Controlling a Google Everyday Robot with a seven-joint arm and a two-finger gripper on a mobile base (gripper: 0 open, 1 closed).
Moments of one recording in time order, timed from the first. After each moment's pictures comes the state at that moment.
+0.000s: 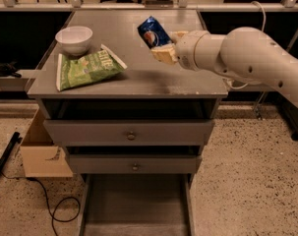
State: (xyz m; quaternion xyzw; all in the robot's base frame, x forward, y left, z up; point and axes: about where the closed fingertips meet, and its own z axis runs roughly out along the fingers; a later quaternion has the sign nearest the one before) arm 0.692 -0.046 0.918 -0.39 0.70 0.11 0.59
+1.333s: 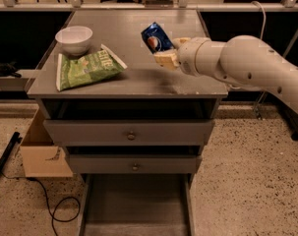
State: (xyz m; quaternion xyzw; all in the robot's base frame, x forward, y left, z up) arm 0.693 -0.056 0.900 -0.37 0.72 0.11 0.58
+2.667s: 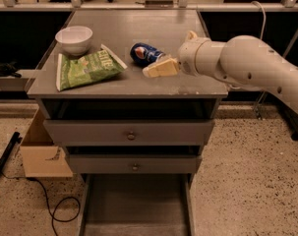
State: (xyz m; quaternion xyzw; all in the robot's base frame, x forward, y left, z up) arm 0.693 -0.056 0.900 -0.37 0.72 0.11 0.58
